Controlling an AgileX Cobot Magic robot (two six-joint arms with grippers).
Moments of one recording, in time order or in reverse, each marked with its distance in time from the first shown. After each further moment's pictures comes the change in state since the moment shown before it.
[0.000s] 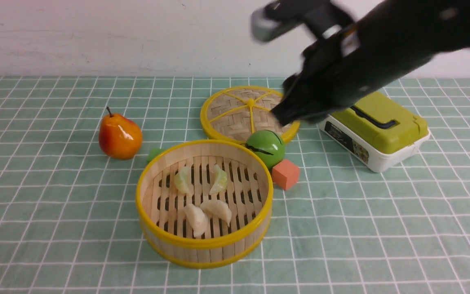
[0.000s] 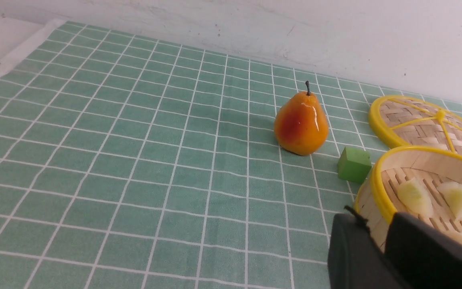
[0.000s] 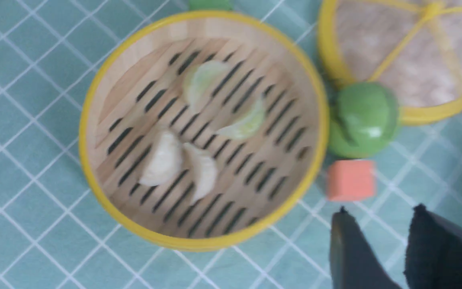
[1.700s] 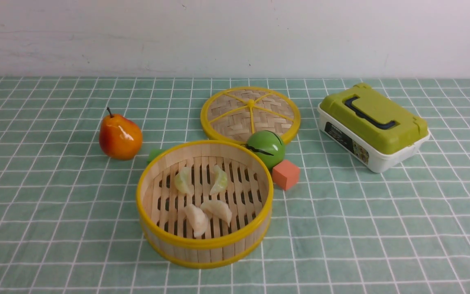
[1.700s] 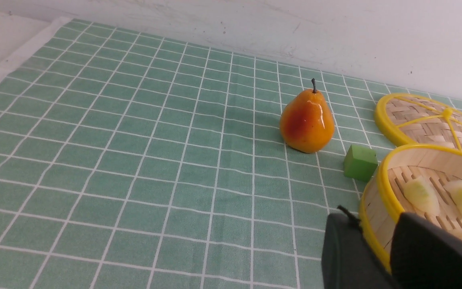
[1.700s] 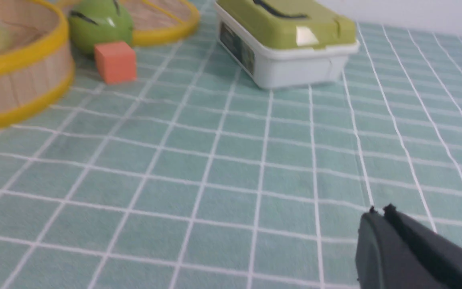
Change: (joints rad) right arm -0.511 -1.510 1.615 -0.048 -0.580 0.099; left arm 0.000 0.000 0.001 0.002 0.012 0.000
